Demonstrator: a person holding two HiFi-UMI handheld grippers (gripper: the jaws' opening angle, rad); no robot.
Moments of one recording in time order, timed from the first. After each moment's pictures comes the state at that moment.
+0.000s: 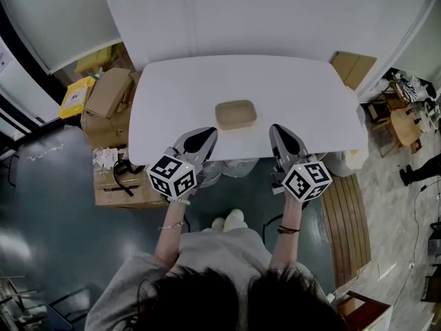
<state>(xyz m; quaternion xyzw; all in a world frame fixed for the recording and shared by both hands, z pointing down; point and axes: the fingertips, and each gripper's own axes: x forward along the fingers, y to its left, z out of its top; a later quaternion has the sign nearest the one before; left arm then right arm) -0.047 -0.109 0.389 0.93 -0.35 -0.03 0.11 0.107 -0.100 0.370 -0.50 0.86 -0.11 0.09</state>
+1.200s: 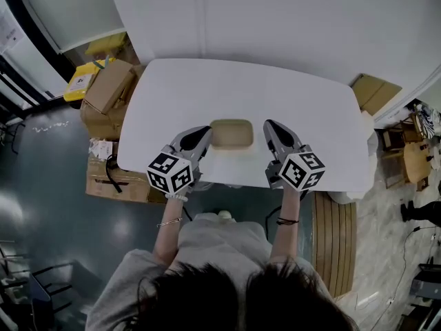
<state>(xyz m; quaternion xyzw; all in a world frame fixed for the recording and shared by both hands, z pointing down) -0.019 -0.223 0.423 0.88 -0.44 -0.02 0.15 0.135 -0.253 0.406 -0.41 0.90 -0.18 0.04</state>
